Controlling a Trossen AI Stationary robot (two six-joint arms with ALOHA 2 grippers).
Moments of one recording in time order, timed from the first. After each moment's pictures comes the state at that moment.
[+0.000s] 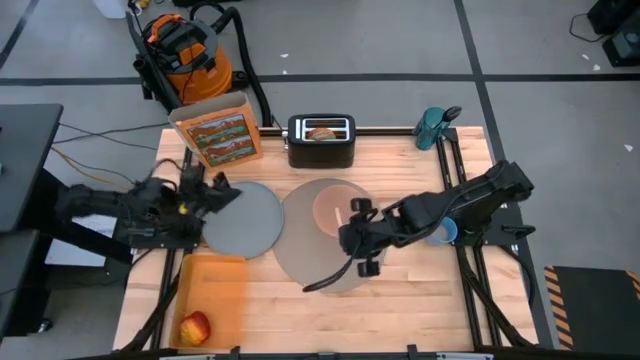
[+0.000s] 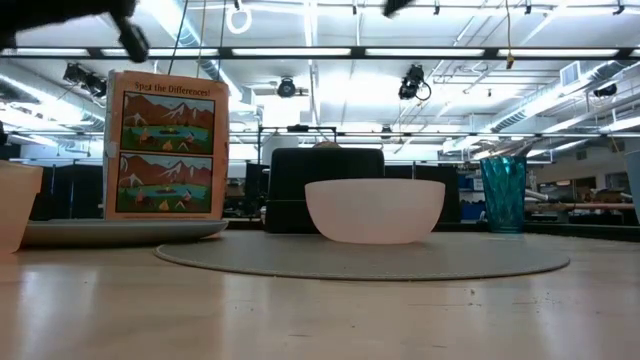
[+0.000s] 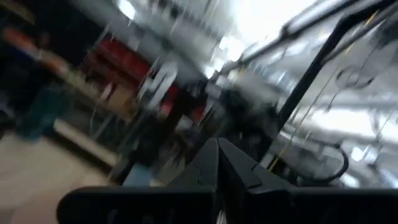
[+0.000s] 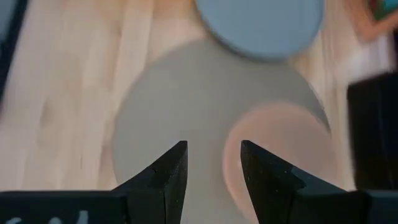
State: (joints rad) left arm -0.11 0.39 0.27 0.45 -0.18 -0.61; right arm 0.37 1.66 1.62 -1.01 0.29 0.18
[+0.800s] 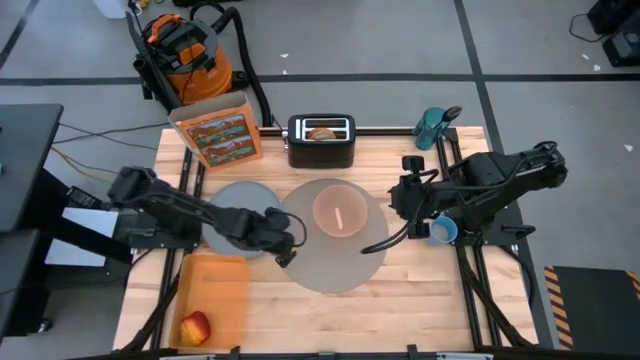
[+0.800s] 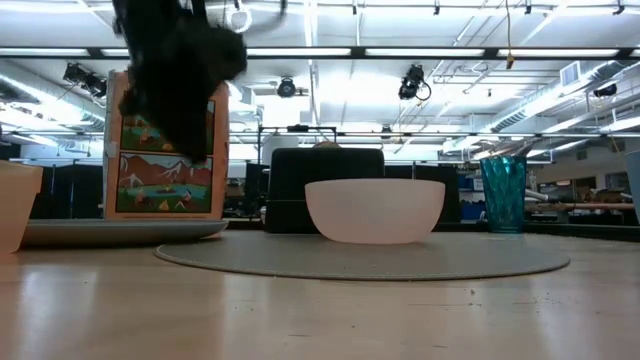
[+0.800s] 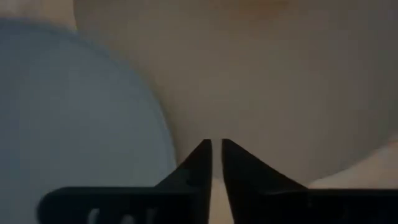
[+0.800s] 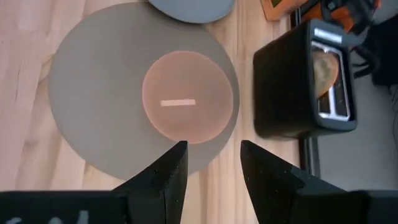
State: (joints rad) left arm -0.29 1.60 1.08 -0.76 -0.27 -1.04; right arm 0.35 1.34 1.62 -1.35 0.45 0.08
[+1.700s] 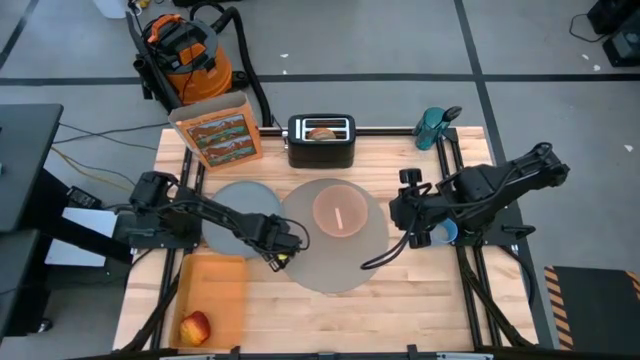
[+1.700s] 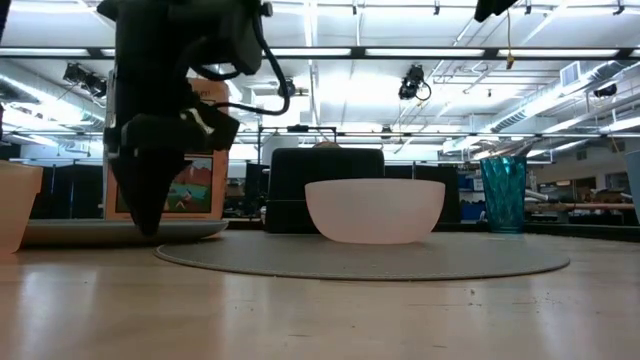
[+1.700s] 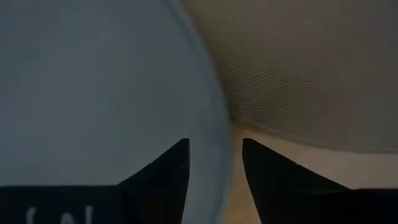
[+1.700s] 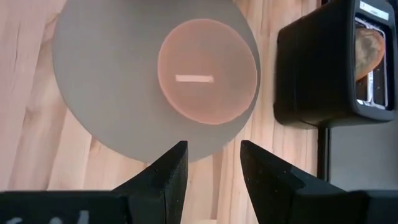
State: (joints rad) left arm -0.25 1.76 1.05 -0.84 -0.13 -0.92; right arm 0.38 1.31 1.45 -1.30 0.43 0.11
